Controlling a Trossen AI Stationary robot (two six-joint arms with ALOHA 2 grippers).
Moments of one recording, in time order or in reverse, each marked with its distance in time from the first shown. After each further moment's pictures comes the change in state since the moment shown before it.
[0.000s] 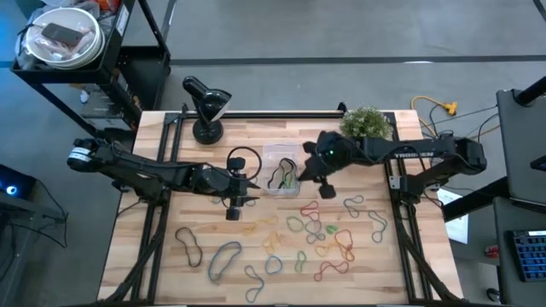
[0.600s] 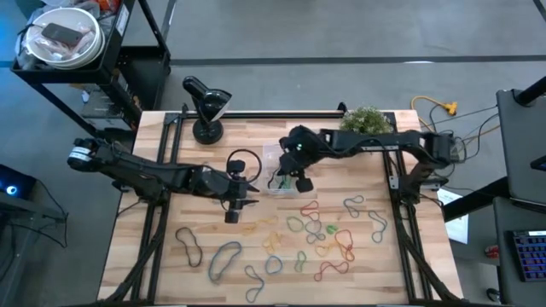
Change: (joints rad) left arm -0.029 0.000 0.000 -0.010 0.001 -0.024; right arm -0.048 0.323 0.282 -0.088 0.003 -0.115
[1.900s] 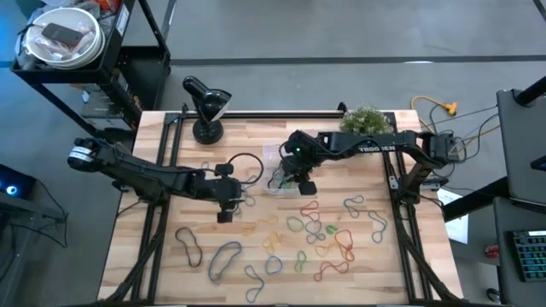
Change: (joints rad) left arm -0.009 -0.002 -0.088 -0.235 -0.074 -0.183; right arm 0.011 0.014 -0.019 -0.120 -0.001 0.086
